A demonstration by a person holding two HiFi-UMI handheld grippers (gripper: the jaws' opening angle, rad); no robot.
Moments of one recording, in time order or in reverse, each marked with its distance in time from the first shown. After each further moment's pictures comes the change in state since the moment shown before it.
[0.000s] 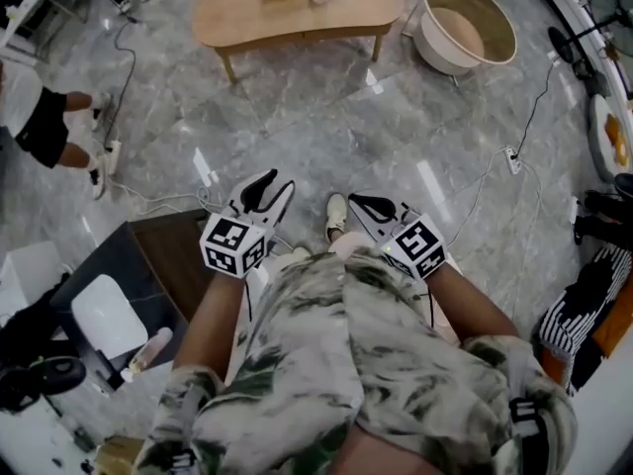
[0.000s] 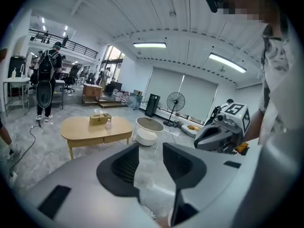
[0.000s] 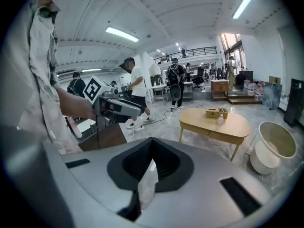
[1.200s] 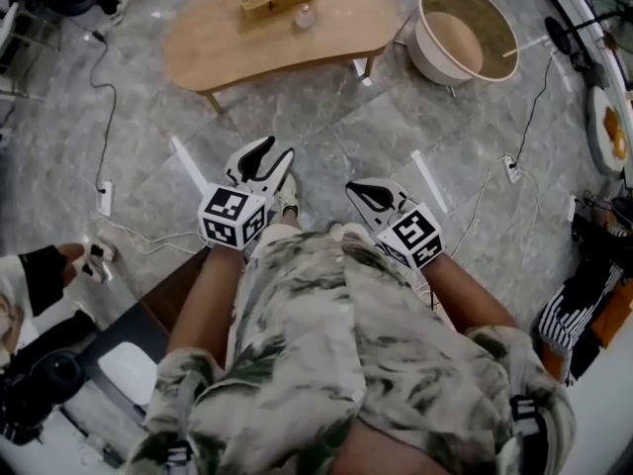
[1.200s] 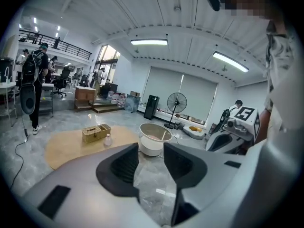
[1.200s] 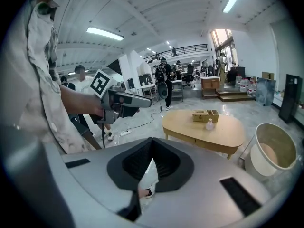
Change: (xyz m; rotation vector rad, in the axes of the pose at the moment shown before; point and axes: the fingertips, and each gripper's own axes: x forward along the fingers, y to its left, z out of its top) left arm 0.212 0.178 0.159 0.046 0.009 -0.042; right arm 0.116 -0.229 0.095 0.080 0.021 -0.061
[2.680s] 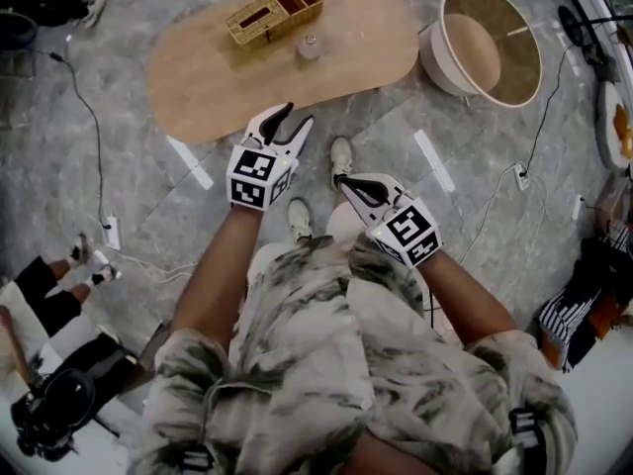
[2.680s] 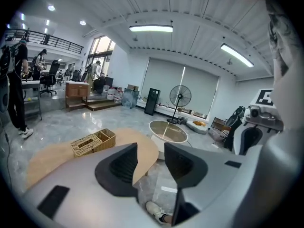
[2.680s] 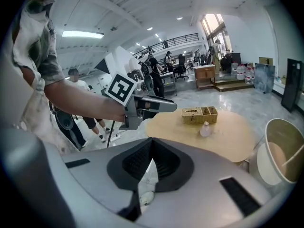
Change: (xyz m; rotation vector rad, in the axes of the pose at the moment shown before) left arm 0.273 0.234 0.075 0.054 0.076 -0.053; right arm 0.196 -0.219 0.094 0.116 0.067 -0.007
